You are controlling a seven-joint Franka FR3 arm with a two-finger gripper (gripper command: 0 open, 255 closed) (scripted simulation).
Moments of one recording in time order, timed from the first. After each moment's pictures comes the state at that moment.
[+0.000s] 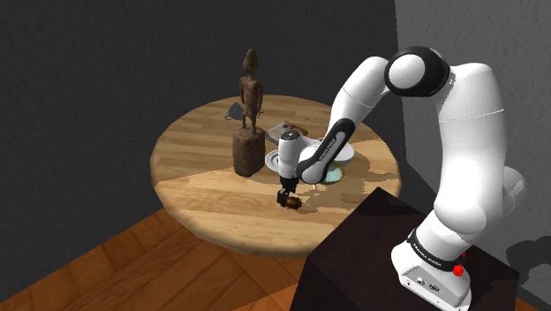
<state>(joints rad) -0.22 0.64 0.32 -2.23 -0.61 2.70 0.35</state>
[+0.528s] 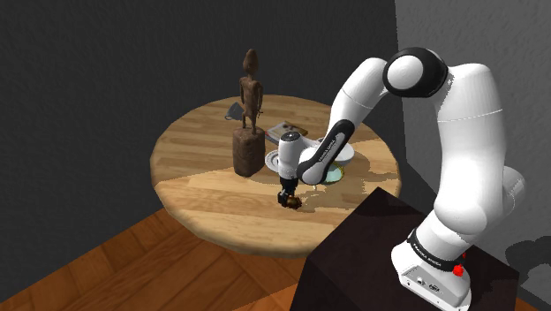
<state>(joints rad) -0.22 0.65 0.31 -2.23 -0.62 2.71 0.35</state>
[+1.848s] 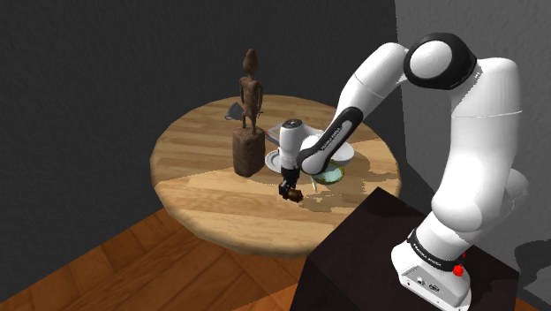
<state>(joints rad) -0.29 0.51 0.41 -2.28 -0.53 2.63 0.28</state>
